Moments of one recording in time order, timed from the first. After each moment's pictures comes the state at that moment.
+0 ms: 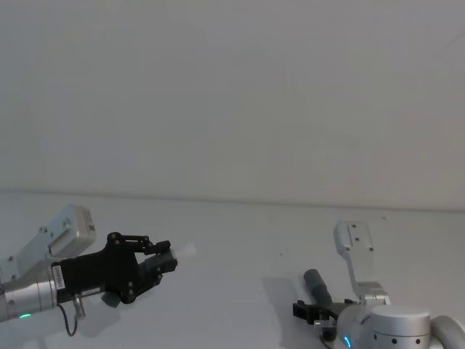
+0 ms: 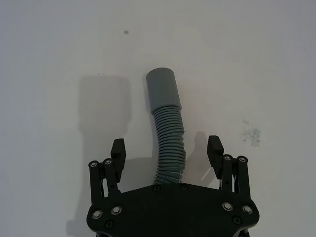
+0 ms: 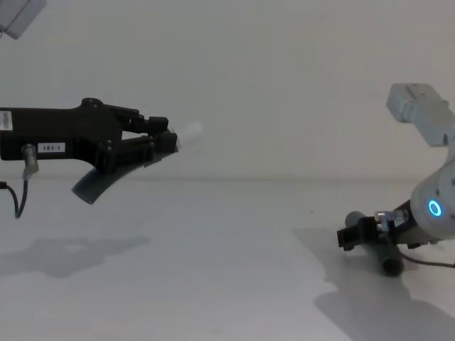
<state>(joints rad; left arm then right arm) -0.59 0.55 0.49 -1.28 -0.36 -0.24 -0.86 0.39 -0.02 -0.20 -1.44 0.11 0.87 -0.14</state>
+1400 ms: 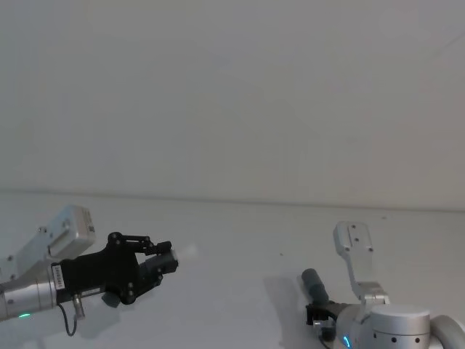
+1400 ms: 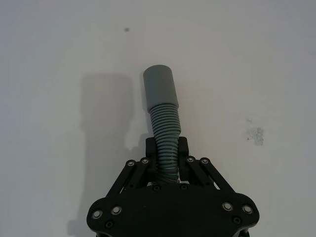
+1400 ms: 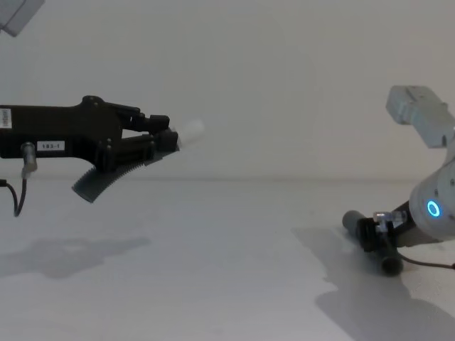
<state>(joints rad) -0.59 0.56 0.49 -1.29 -0.36 -0.25 -0.87 0.40 -0.03 -0.19 -1.43 0.11 0.87 -0.14</state>
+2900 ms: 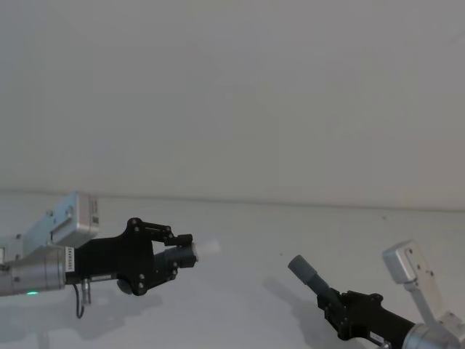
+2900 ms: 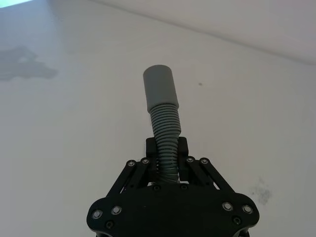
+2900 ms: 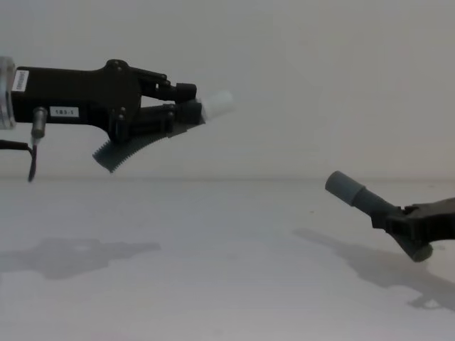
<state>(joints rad) -0.71 0.55 0.56 -1.24 -0.42 -0.34 -1.04 0.33 0.36 -0.23 -1.38 0.24 0.27 0.54</state>
